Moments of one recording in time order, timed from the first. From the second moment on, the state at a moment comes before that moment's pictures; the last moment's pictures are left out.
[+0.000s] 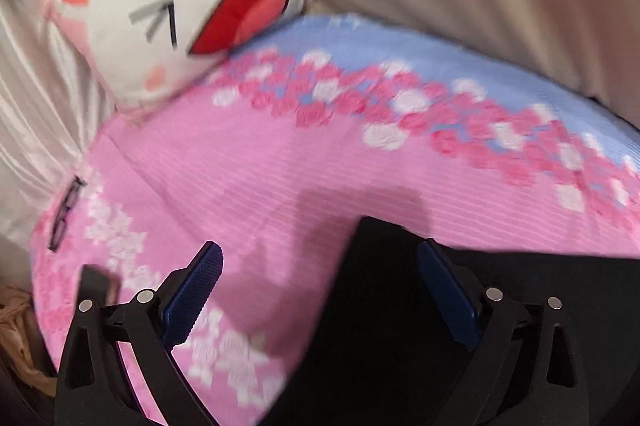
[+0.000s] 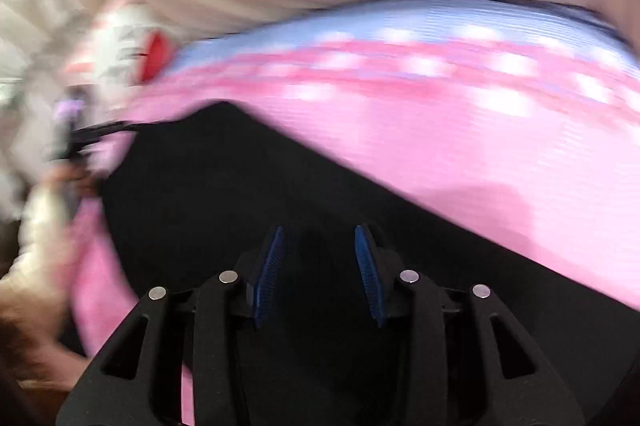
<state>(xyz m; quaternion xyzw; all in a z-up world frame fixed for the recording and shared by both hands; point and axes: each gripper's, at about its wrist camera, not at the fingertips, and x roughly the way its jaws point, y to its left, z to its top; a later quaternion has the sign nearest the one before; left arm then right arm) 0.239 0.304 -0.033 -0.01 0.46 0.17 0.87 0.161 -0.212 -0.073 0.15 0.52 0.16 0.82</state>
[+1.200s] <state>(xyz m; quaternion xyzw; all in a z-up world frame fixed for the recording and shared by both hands) 0.134 0.161 -0.061 0.13 0.56 0.02 0.82 -0.020 -0.540 -0.057 0.13 0.47 -0.20 0.85</state>
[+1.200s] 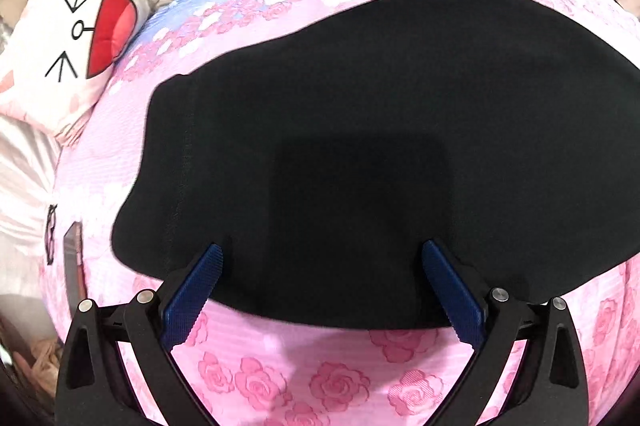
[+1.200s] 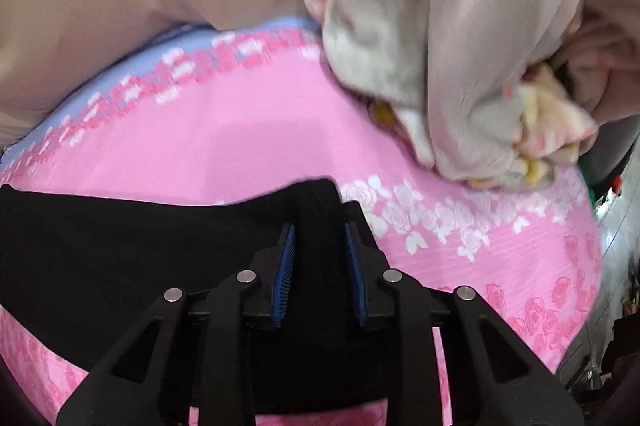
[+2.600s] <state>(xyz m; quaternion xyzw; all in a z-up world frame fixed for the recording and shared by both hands) 0.154 0.055 -0.072 0.11 0.50 -0.05 0.86 -0.032 -0.558 -0.060 0.21 0.45 -0.29 0.82</state>
